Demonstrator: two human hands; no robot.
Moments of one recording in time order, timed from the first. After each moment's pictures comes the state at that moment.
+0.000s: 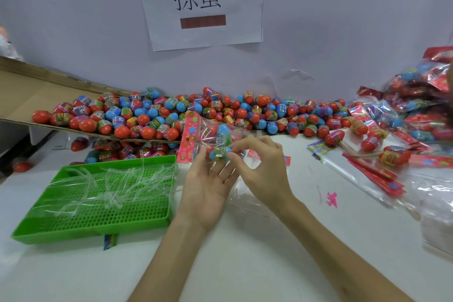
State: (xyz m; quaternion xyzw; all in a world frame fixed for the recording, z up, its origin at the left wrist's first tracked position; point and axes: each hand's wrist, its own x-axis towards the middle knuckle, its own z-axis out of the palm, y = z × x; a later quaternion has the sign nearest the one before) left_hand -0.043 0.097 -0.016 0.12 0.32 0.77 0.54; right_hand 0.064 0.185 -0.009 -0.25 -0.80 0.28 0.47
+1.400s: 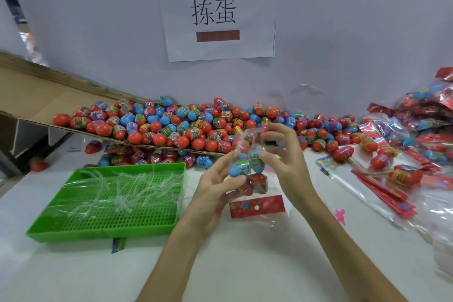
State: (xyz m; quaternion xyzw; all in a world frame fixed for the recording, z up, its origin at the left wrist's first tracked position) left_hand -0.046 0.090 -0.010 0.33 0.46 0.68 0.47; right_hand 0.080 0.209 0.015 -0.25 -0.71 0.50 0.43
